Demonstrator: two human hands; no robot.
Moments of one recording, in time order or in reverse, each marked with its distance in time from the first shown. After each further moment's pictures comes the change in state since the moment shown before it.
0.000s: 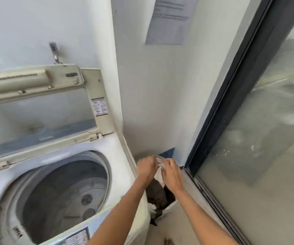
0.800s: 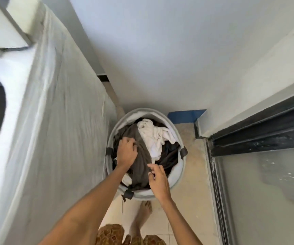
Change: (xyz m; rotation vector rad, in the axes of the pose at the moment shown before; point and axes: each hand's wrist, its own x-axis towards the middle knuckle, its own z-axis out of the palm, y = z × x) left_hand 0.149 -0.096 0.318 -0.202 0.061 -0.745; right_hand 0.065 0.208 0.247 0.495 -0.702 0.149
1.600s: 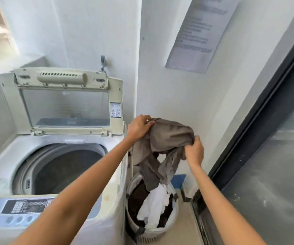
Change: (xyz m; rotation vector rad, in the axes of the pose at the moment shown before) left_hand -0.183 0.146 -0.448 -0.217 0.359 0.586; right_hand -0.228 -0.312 -0.220 0.169 0.864 -0.338
